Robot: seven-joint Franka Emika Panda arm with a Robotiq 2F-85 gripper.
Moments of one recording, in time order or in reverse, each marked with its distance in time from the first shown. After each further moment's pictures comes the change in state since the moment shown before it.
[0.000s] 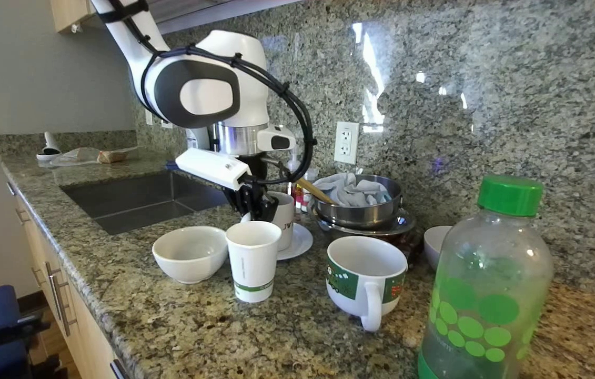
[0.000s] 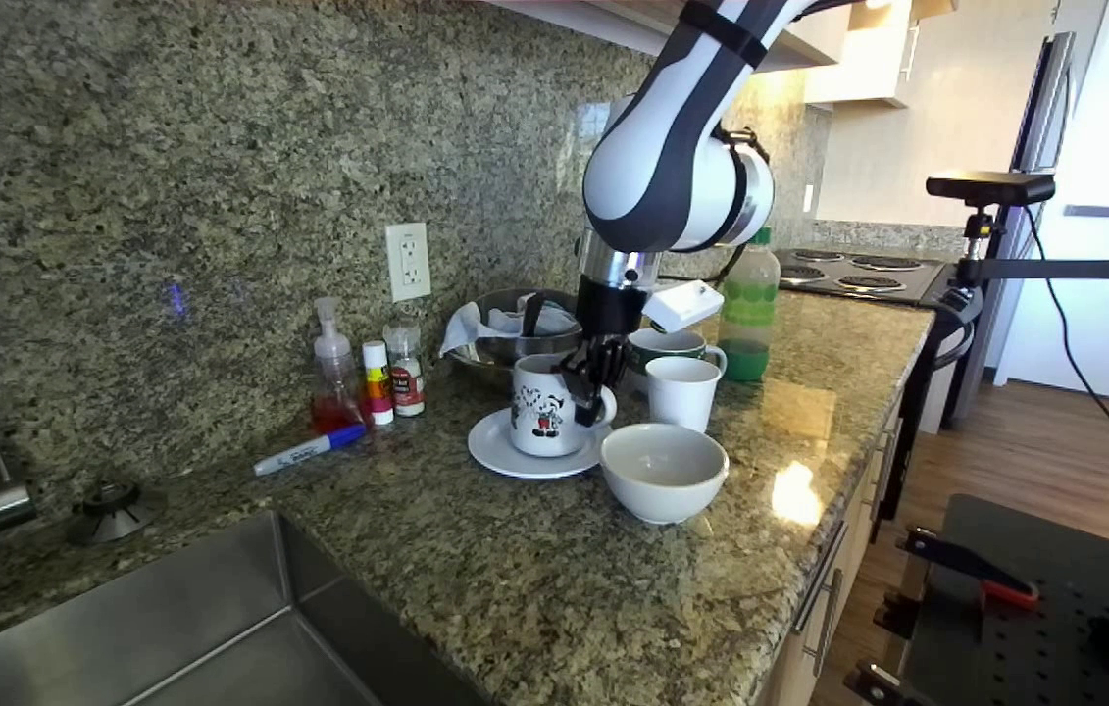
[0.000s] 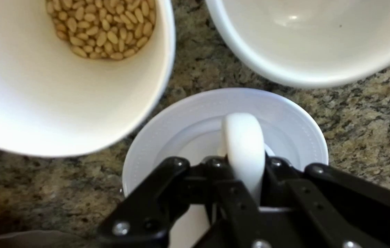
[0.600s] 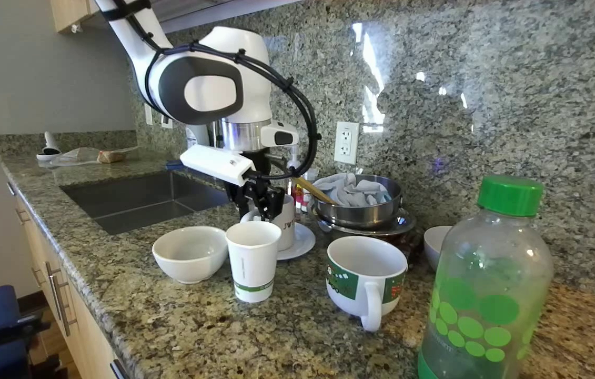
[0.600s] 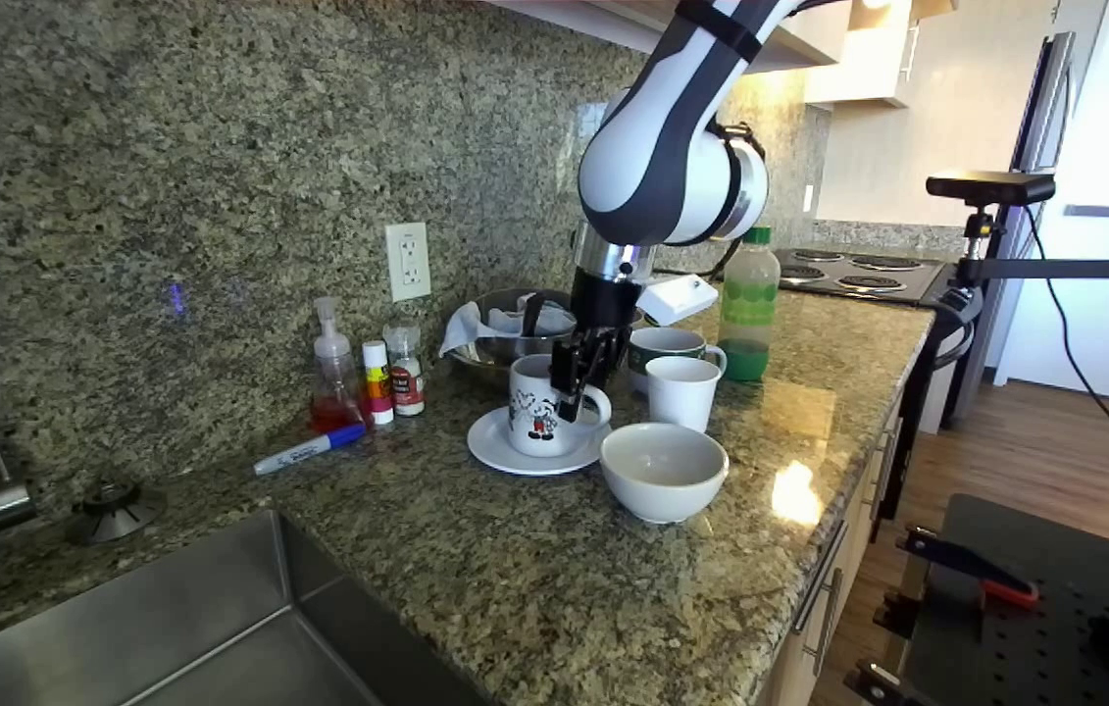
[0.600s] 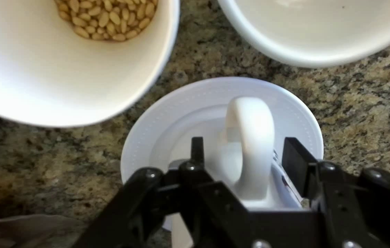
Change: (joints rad) arm -0.001 0.001 0.001 0.019 0.000 0.000 0.000
